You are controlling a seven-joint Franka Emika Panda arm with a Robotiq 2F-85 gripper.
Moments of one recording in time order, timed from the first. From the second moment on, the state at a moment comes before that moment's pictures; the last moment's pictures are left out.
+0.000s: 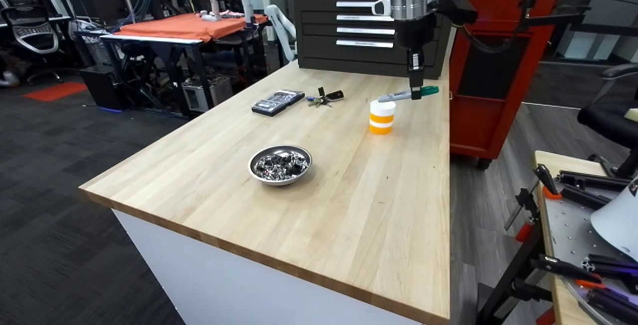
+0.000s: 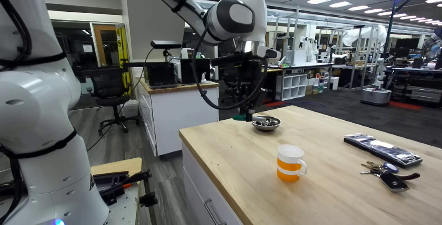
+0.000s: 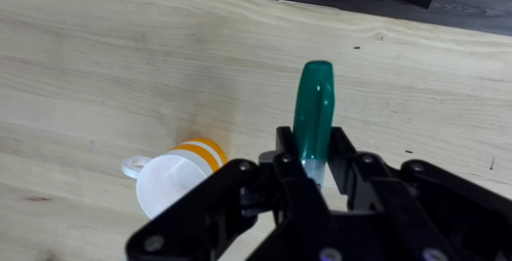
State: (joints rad) arm 0.02 -0.05 0.02 -2.22 -0.19 2.03 -0.13
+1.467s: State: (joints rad) arm -0.03 0.19 -0.04 -1.92 -0.35 1.70 -0.15
